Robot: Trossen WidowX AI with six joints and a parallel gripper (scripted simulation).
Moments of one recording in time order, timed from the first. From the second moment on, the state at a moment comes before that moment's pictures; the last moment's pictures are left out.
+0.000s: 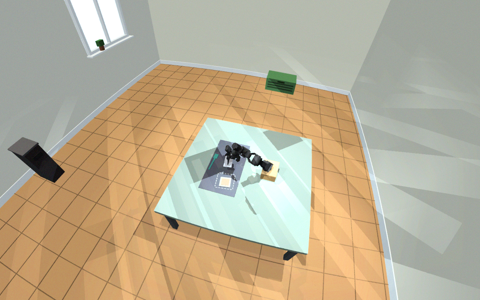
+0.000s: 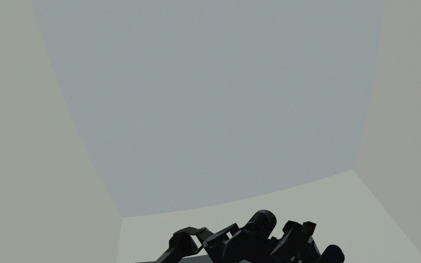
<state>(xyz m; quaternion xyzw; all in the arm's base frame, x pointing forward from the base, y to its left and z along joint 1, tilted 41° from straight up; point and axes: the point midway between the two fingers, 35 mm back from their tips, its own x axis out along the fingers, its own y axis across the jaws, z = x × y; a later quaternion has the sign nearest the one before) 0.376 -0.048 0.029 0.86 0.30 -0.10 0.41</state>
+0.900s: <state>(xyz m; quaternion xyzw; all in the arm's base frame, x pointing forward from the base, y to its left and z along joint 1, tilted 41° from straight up) 0.376 -0.048 0.016 0.86 0.30 -0.14 0.38</state>
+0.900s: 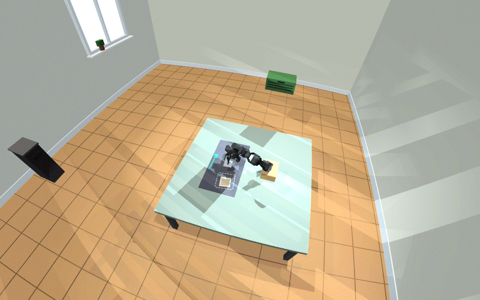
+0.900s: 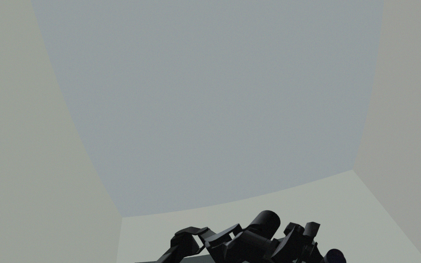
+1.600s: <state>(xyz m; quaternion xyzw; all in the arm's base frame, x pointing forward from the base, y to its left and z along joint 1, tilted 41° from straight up) 0.397 -0.093 -0.057 0.87 0.19 -0.41 0.20</state>
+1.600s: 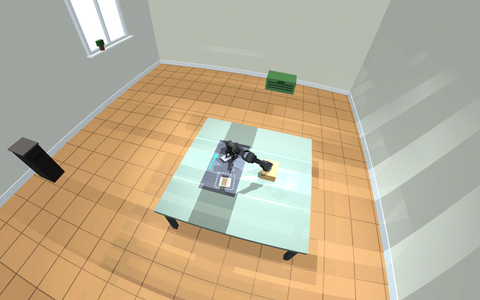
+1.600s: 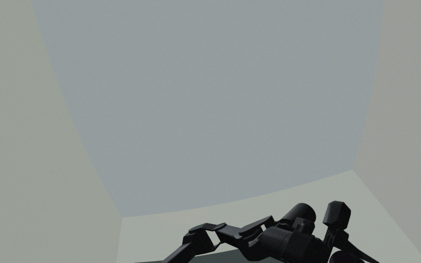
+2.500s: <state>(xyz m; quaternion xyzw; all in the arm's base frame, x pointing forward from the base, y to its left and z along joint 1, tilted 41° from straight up) 0.376 -0.143 -0.119 0.75 -0.04 -0.66 0.07</state>
